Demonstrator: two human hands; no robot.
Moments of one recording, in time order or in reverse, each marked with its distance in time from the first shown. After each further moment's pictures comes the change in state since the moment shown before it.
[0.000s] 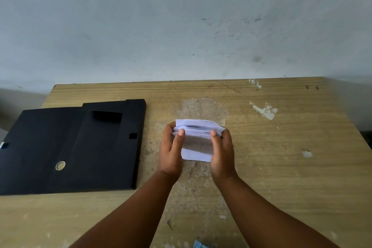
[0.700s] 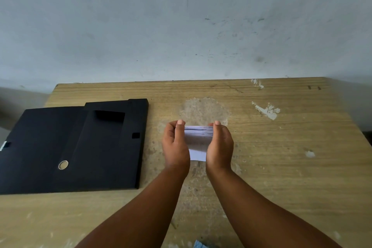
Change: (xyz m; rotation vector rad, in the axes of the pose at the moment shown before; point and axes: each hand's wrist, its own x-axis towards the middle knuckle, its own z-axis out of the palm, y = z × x) left_hand 0.008 0.017 0.022 -0.048 0.338 -0.170; right_hand 0.006 -0.015 0.030 -0.041 0.252 0.110
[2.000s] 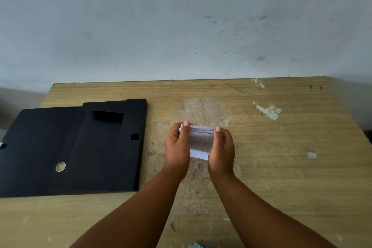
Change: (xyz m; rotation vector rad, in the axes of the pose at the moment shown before) left_hand 0.013 -0.006 -0.004 0.082 -0.192 -0.014; right_hand 0.004 0.014 -0.007 -0.055 -0.074 -0.077
